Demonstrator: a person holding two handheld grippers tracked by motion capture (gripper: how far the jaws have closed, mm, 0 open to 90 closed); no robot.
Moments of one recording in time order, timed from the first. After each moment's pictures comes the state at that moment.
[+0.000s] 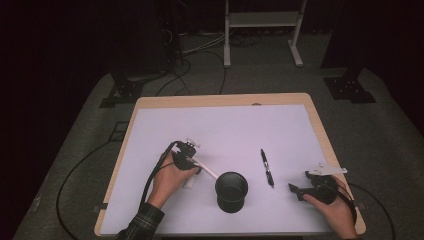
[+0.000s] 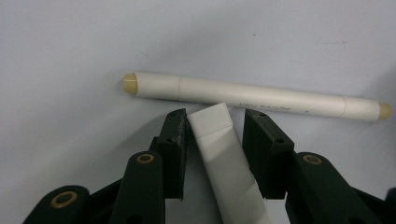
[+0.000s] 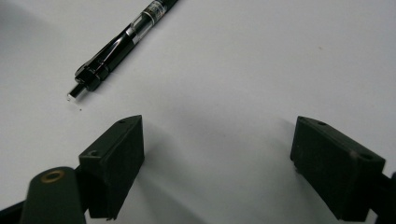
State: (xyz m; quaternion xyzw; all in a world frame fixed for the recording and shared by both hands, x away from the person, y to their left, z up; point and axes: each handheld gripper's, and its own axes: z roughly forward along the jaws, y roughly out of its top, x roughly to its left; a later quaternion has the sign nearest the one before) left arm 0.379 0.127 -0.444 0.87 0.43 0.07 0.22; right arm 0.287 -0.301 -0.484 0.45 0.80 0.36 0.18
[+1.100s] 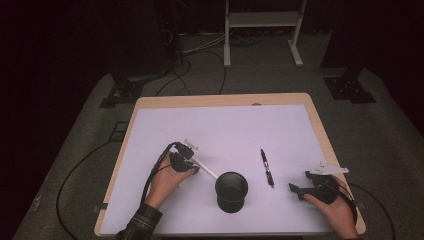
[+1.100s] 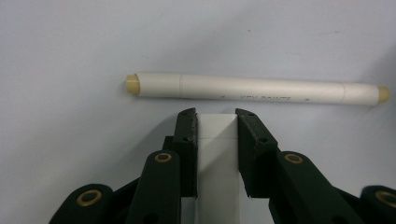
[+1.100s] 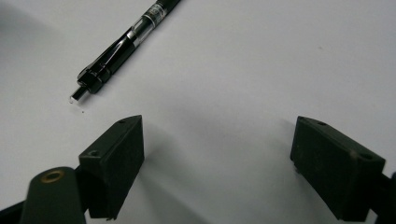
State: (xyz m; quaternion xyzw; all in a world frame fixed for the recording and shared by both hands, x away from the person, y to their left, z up) left arm 0.374 0.138 -0.447 0.88 0.39 0.07 0.25; right arm 0.288 -0.303 -0.484 0.46 0.79 0.37 0.18
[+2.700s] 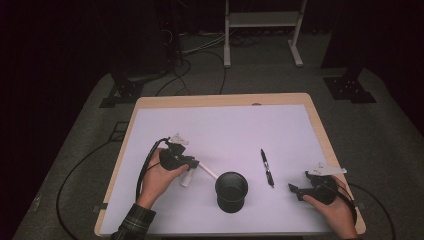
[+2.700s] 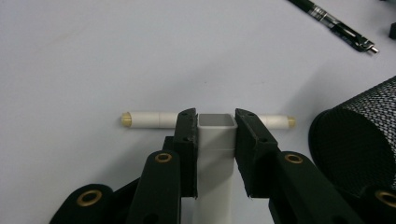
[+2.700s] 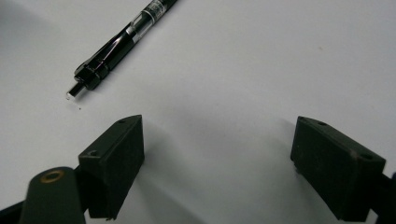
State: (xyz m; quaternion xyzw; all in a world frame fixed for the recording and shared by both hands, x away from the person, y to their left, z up) left arm 0.358 0.156 -0.407 0.85 0.37 0.07 0.36; right arm 0.287 -0.300 -0.485 0.45 0.80 0.36 0.19
